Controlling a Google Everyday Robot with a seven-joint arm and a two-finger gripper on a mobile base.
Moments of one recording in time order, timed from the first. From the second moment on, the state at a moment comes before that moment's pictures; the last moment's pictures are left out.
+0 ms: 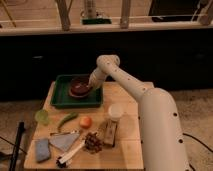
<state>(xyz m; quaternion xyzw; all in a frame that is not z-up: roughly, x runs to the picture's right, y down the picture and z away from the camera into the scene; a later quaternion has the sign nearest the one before) -0.082 -0.007 0.938 -0.06 -0.36 -0.55 0.75</state>
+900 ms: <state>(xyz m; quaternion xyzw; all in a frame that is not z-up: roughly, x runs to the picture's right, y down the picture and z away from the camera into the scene) -0.110 0.003 0.939 -0.03 -0.42 -0.56 0.72</state>
